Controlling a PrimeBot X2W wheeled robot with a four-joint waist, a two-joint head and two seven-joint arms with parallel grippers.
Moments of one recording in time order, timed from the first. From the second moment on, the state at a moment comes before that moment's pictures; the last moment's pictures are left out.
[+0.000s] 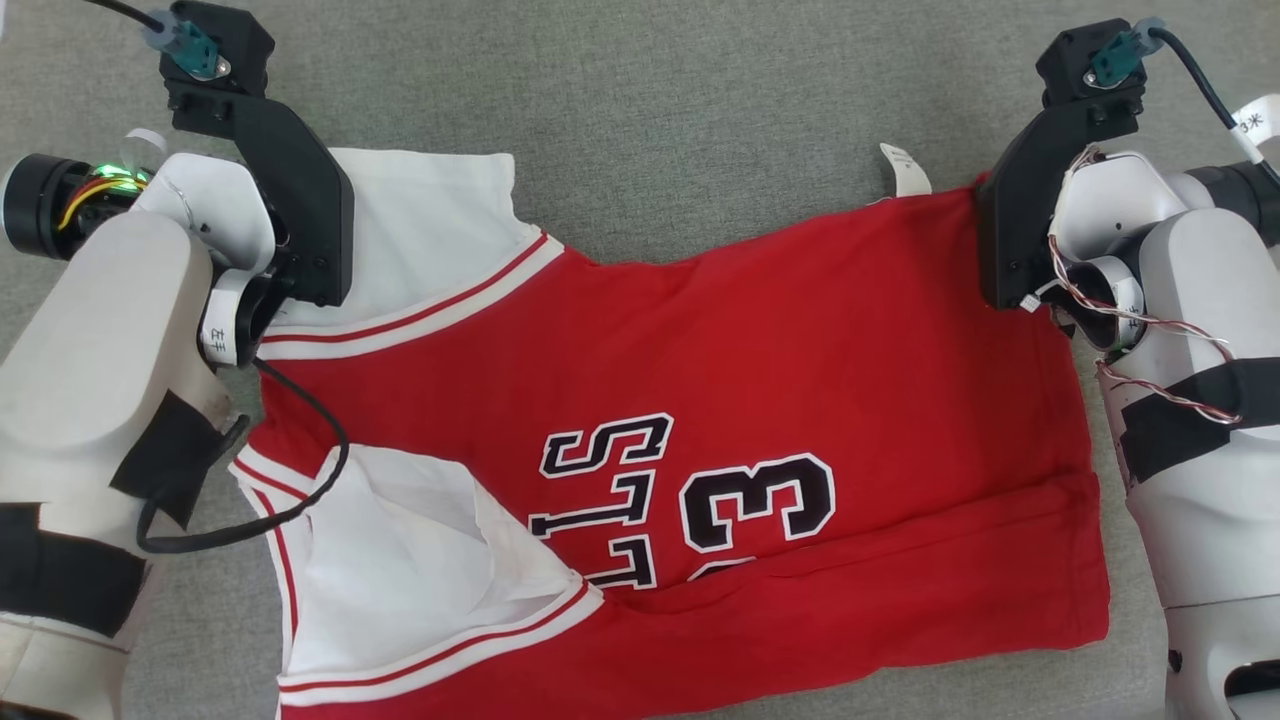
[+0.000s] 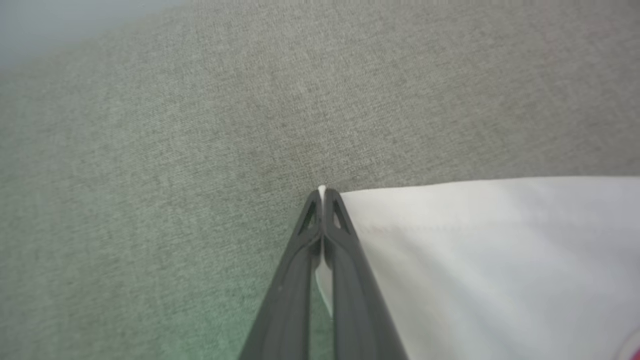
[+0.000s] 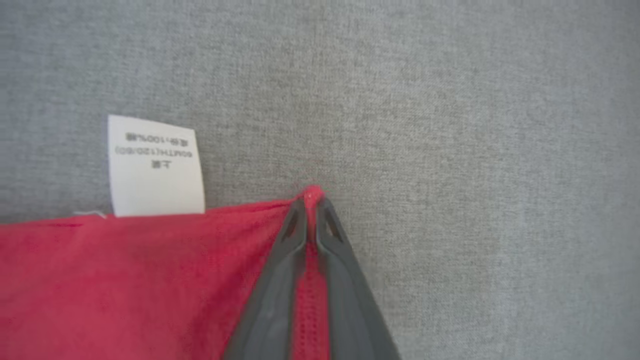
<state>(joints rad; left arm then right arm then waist) -1.10 0.36 -0.56 0.68 -0.56 0.02 0.63 -0.93 -0.29 0.12 0.51 0.14 0.13 0.88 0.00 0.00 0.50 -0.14</state>
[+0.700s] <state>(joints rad) -1.03 0.41 -0.47 0.57 -0.63 -0.06 0.32 -0.85 -0.29 -0.01 0.49 0.12 0.13 0.63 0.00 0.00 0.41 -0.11</state>
